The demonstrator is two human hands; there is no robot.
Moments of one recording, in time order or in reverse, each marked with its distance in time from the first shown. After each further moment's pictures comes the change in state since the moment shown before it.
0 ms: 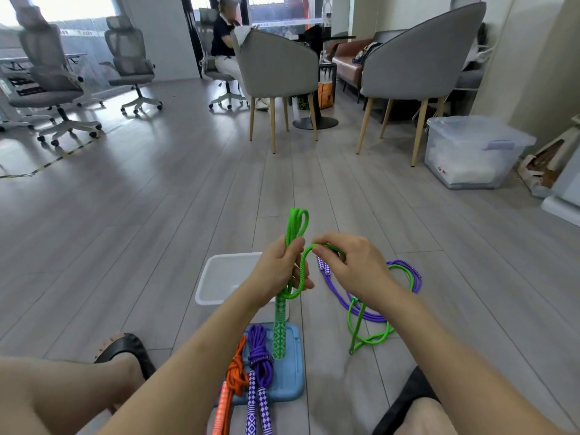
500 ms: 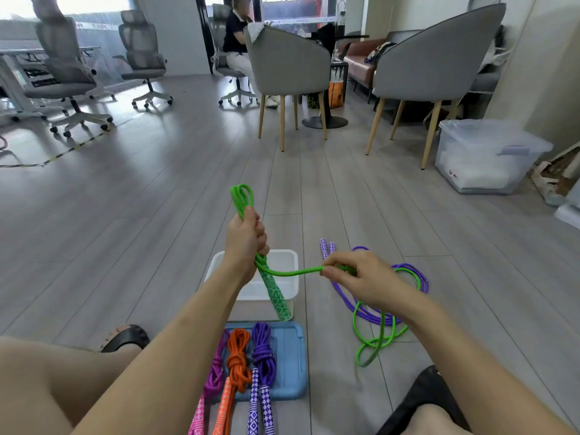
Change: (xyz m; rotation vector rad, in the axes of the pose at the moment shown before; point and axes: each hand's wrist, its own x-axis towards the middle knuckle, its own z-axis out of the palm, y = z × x) left_hand 0.031 0.003 -0.061 -0.470 0.429 0.025; right_hand -0.004 0.015 0.000 -0.004 -0.331 0.087
